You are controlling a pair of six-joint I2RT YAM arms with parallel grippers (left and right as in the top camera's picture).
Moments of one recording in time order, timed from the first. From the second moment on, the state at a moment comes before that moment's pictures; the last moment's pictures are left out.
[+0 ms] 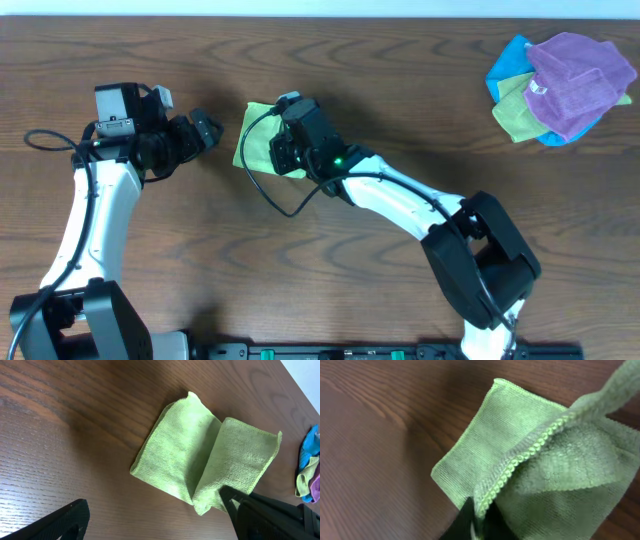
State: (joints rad) left arm 0.15 1.54 1.10 -0.60 0.46 -0.40; right arm 0.72 1.99 1.31 -0.06 -0.09 0.38
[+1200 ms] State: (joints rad) left arm 0.15 1.54 1.10 -0.74 0.45 -0.40; right arm 0.74 1.98 1.43 -0.38 -0.11 0.43
